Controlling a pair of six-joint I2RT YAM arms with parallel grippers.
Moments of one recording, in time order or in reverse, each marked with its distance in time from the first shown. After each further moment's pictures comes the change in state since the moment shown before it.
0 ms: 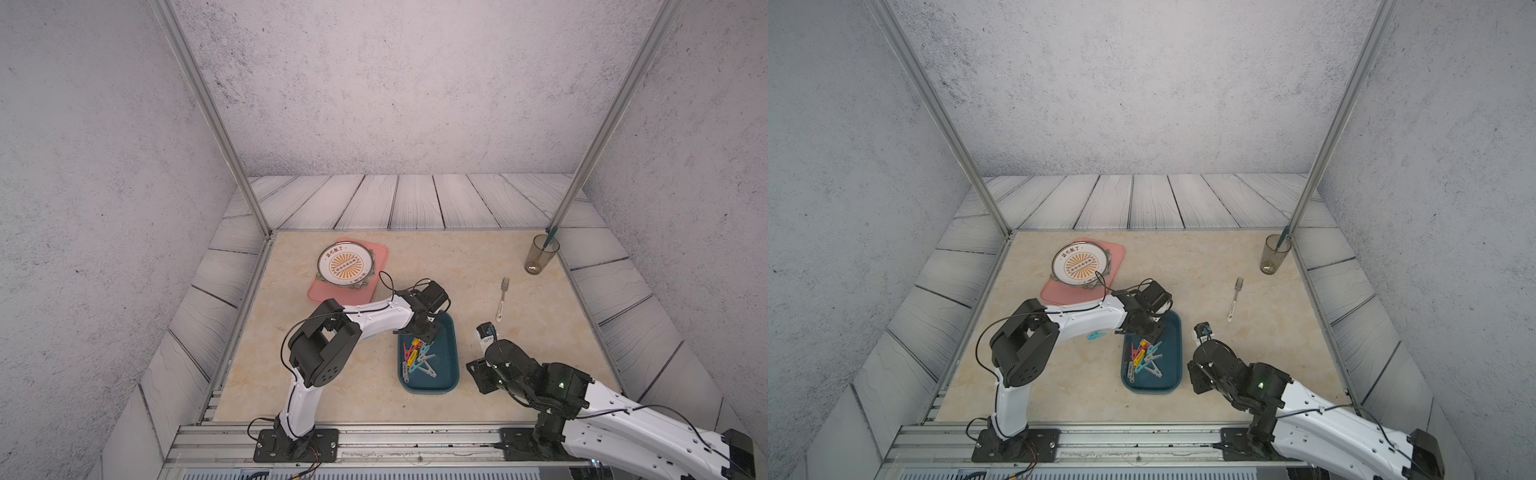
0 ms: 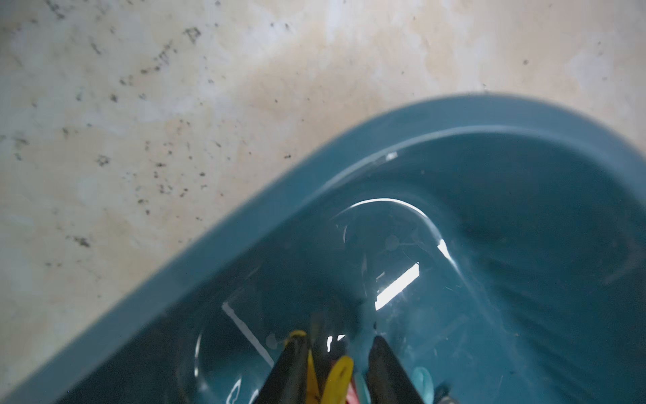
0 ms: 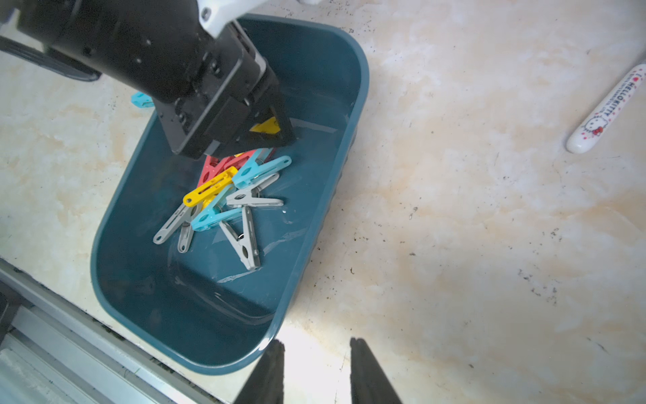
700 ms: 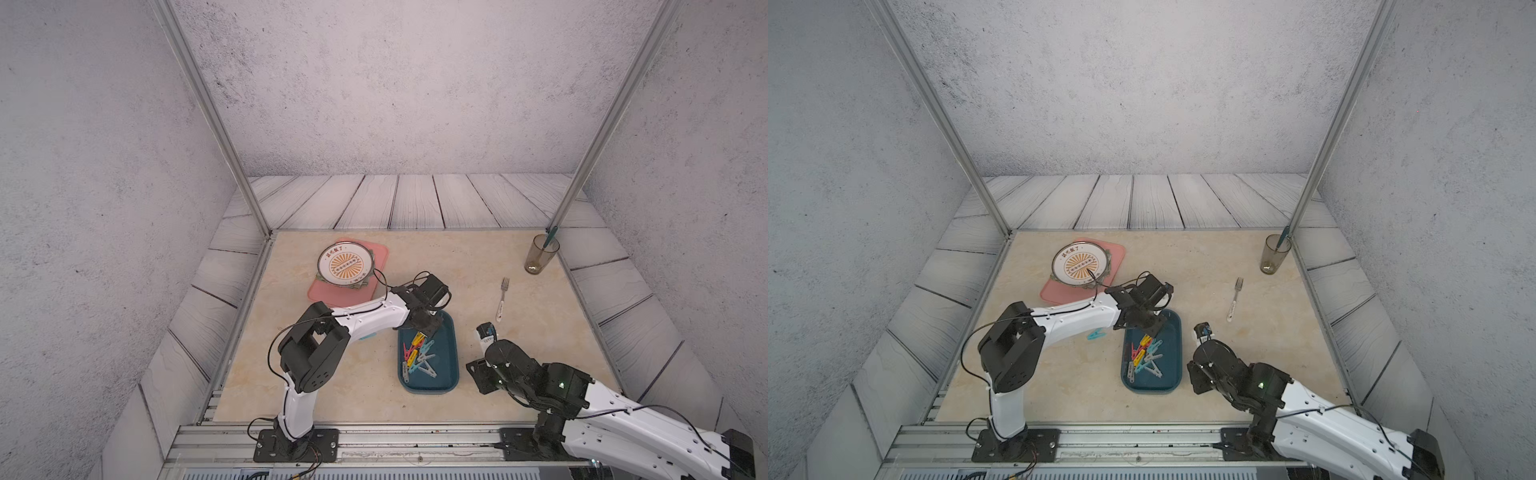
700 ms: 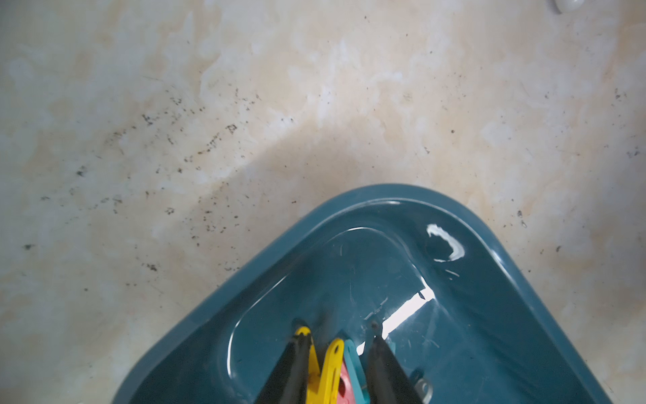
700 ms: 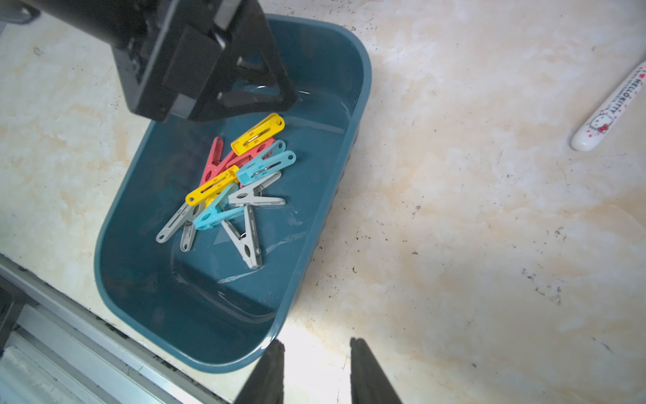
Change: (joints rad) left arm 0.000 -0.064 0.002 0.030 0.009 0.042; right arm 0.000 -0.003 0.000 0.000 -0.007 0.004
